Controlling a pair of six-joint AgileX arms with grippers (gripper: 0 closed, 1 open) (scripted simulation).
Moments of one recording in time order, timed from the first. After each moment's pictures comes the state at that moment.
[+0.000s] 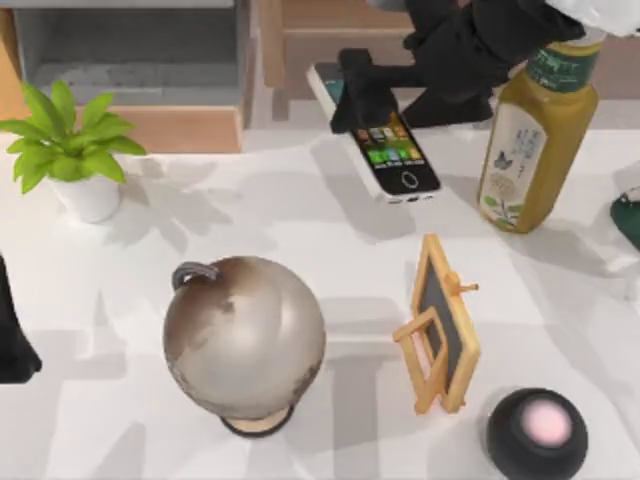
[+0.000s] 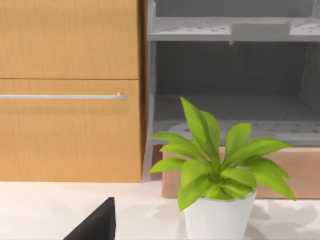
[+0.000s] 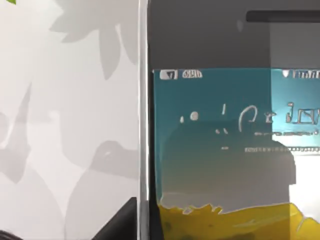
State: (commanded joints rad) left arm 0.00 0.00 0.00 0.00 0.00 0.00; right arm 0.44 2.04 1.82 -0.85 -0.41 0.13
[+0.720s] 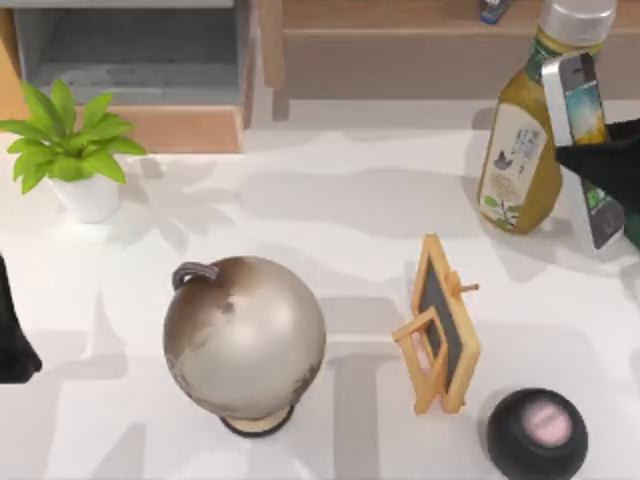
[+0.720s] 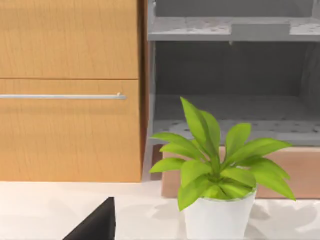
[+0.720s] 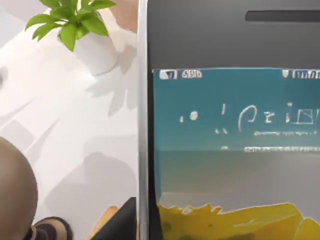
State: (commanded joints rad) left arm 0.00 0.00 0.00 0.00 0.00 0.00; right arm -0.03 1.37 0.85 -0.16 -0.89 -0.13
